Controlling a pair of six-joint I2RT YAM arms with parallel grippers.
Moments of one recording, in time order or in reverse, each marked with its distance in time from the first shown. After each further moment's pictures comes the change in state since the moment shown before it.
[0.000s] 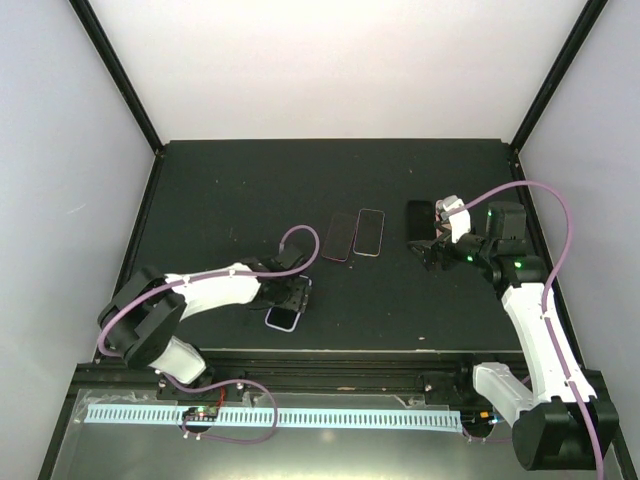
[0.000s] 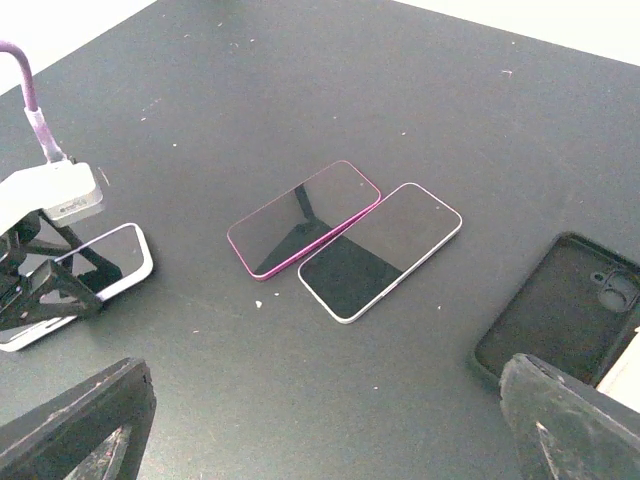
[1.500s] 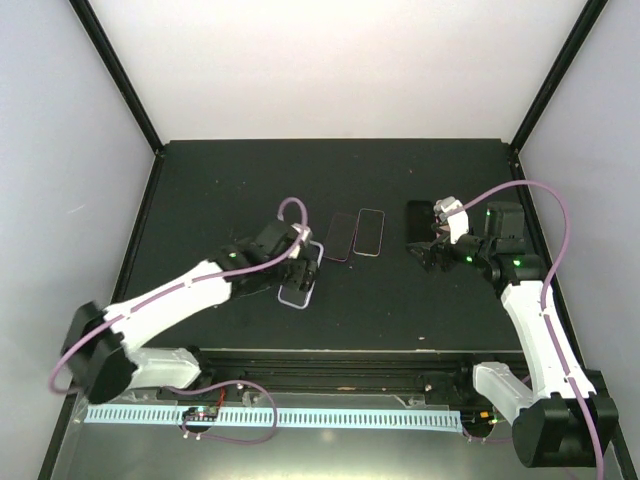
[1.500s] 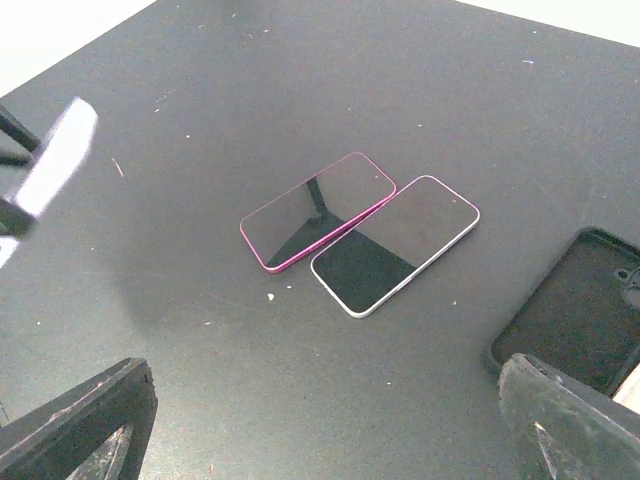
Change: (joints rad) left arm -0.037 -0.180 0.186 -0.142 0.046 0.135; right arm 0.000 0.017 0.000 -0.016 -0.025 -0.017
